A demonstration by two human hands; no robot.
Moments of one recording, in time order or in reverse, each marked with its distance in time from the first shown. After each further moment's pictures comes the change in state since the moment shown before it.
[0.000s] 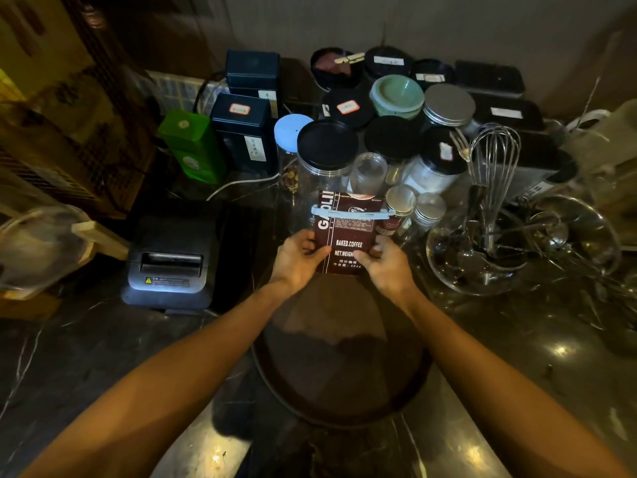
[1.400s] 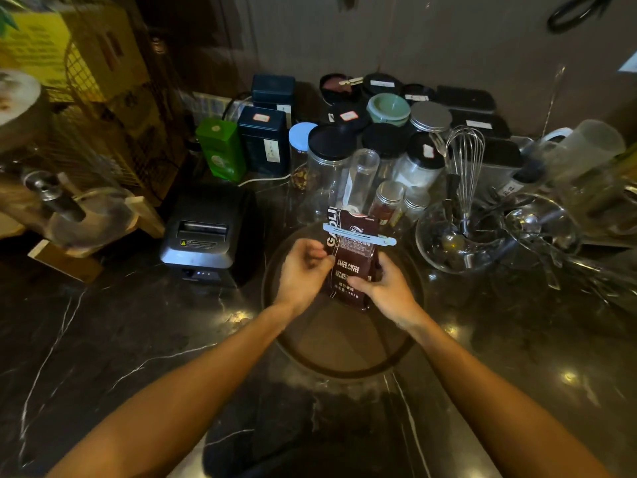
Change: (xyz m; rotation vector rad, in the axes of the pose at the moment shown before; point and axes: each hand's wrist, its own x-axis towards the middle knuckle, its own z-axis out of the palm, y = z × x) left_hand -0.123 0.011 -0.003 -0.397 0.101 0.051; right_hand -0.118 0.005 -0.014 0.152 -0.097 -0.100
